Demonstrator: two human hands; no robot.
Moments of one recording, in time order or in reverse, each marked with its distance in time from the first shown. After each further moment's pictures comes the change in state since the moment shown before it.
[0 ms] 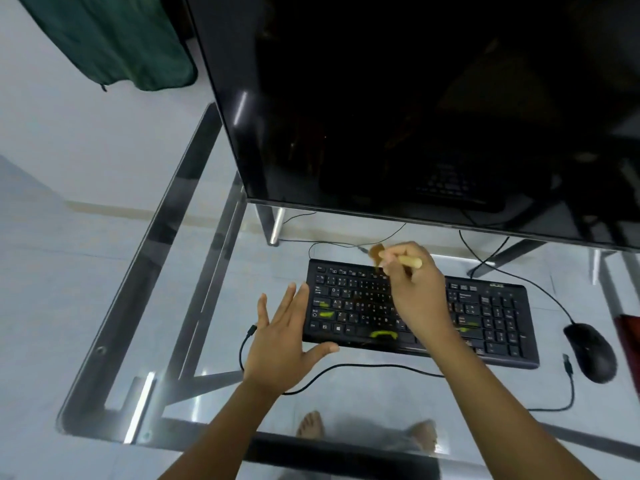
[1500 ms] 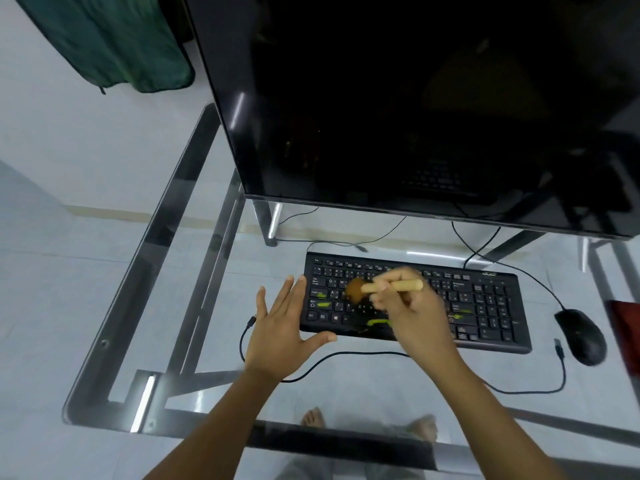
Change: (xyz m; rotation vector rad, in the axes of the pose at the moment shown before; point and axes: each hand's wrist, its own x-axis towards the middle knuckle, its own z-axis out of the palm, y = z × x) left_hand 0.000 -0.001 0.002 -0.004 0.035 -0.014; right_hand -0.049 0.007 -0.013 -0.083 -0.098 -0.052
